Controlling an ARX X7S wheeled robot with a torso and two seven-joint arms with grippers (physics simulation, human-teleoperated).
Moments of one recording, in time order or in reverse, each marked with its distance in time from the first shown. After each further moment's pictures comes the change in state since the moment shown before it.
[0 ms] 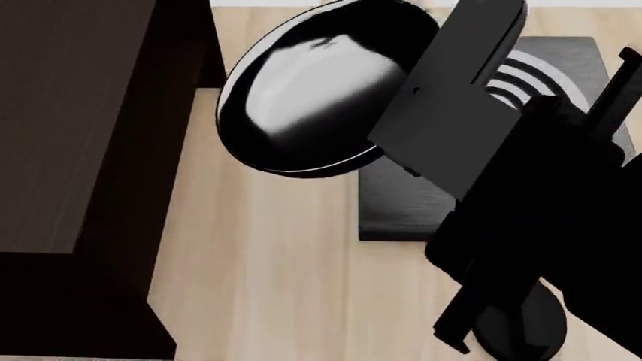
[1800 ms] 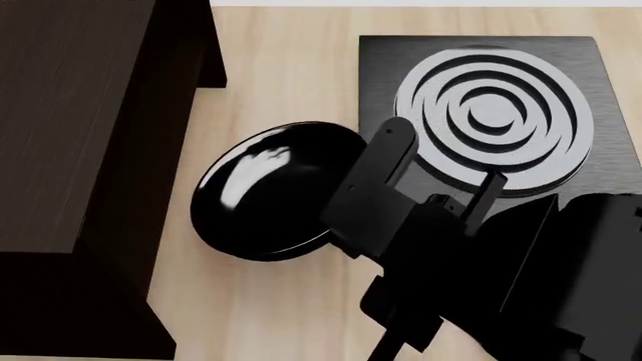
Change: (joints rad) left arm 0.023 -0.031 0.012 0.021 -0.094 0.013 -0.062; right arm -0.373 -0.139 -0.220 0.188 -0.436 -0.368 -0.252
